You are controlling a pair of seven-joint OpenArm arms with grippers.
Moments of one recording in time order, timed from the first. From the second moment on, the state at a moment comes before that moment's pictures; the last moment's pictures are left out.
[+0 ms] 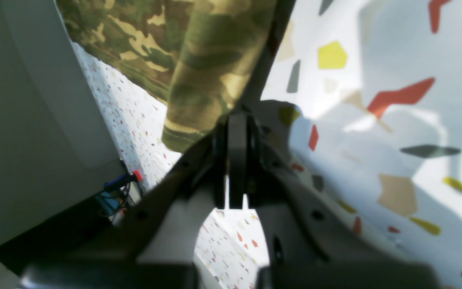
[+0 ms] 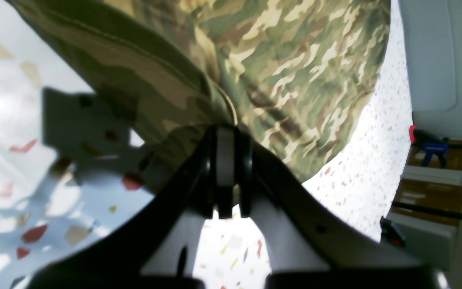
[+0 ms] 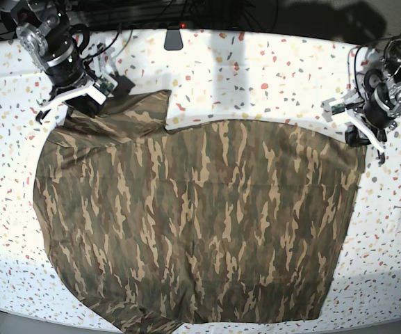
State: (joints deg) left arm 7.3 -45.5 26.7 88.4 39.2 -13.7 9.9; right arm -31.9 41.1 -11.6 113.9 -22.7 5.2 -23.8
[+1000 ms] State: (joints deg) left arm 2.0 -34.1 26.7 88.4 32.1 -13.5 13.5; right arm -19.5 38.1 -11.6 112.5 -12.7 5.4 -25.0
